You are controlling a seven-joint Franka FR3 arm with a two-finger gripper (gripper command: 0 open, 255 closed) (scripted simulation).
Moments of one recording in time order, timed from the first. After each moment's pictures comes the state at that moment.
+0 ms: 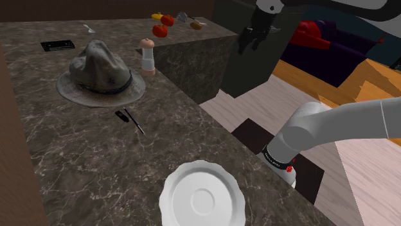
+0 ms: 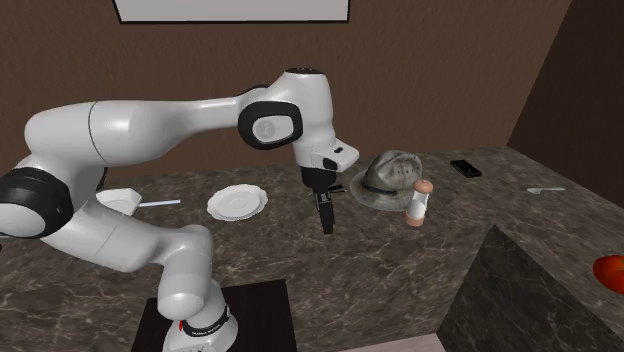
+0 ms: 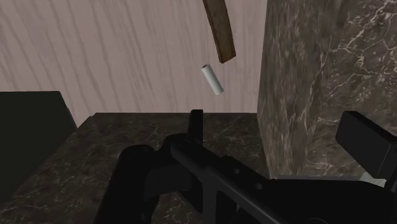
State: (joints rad) arm 0.00 -0.75 -0.05 -2.31 -0.11 1.68 0.09
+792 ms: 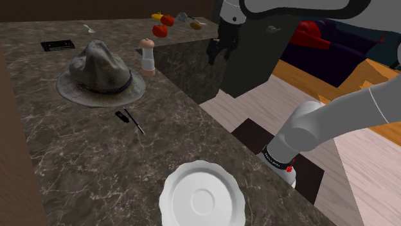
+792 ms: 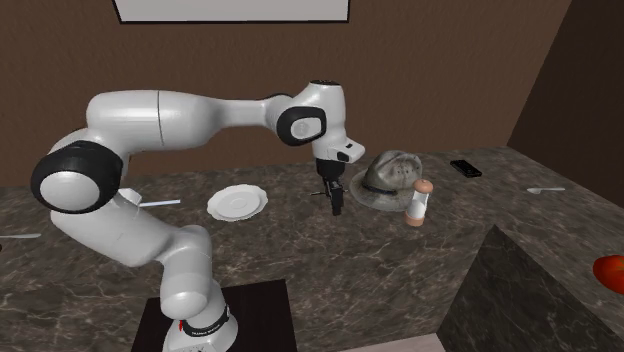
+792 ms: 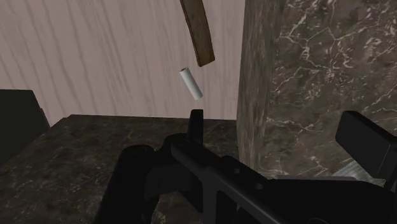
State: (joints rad) arm 0.07 -0.54 0.11 -2.26 -0.03 1.79 0.25
